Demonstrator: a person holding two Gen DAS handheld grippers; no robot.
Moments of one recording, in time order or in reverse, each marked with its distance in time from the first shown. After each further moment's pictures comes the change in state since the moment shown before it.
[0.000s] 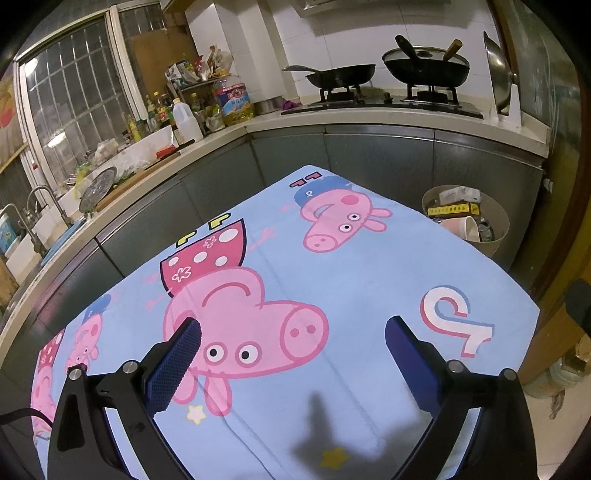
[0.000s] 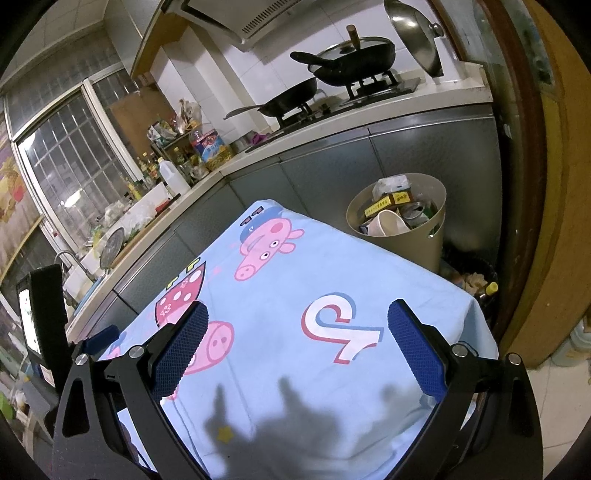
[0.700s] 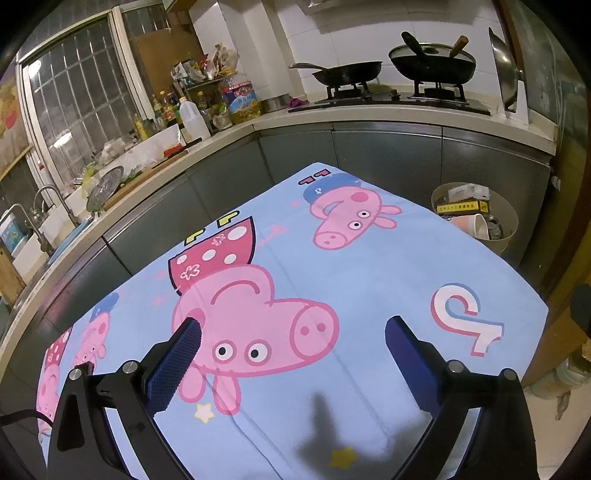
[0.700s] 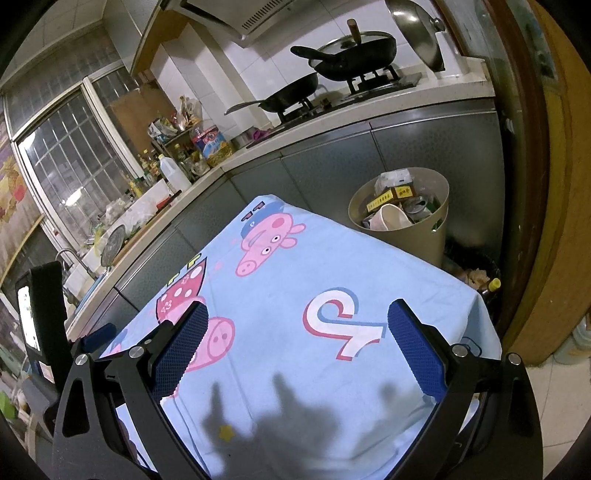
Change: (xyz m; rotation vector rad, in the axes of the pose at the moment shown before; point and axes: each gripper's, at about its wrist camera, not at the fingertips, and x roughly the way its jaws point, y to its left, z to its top) left arm 0.001 0.005 -0.002 0.002 0.006 0.035; right arm 0.004 0.003 -0.005 0.004 0.011 0.003
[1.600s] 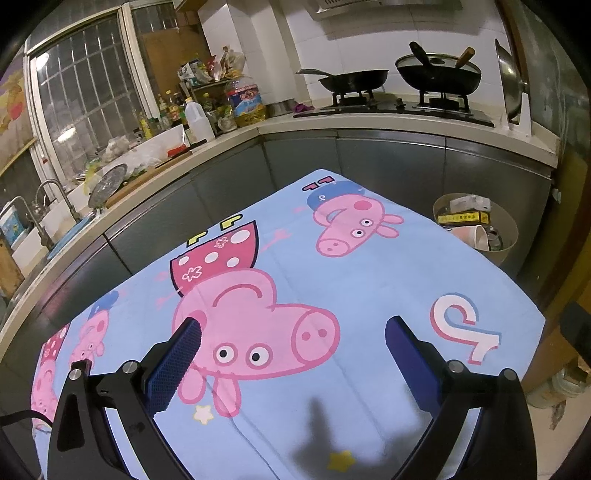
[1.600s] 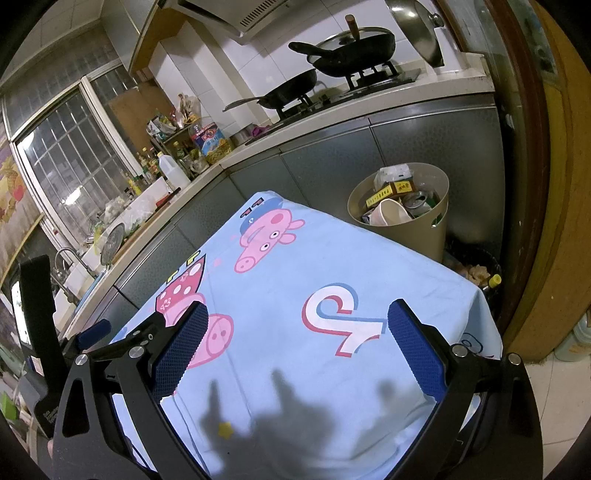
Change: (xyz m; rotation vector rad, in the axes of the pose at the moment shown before) left arm -0.003 0.004 0.005 -0.030 -0.011 -0.002; right arm 0.002 0.001 -0.006 0.004 0.007 0.002
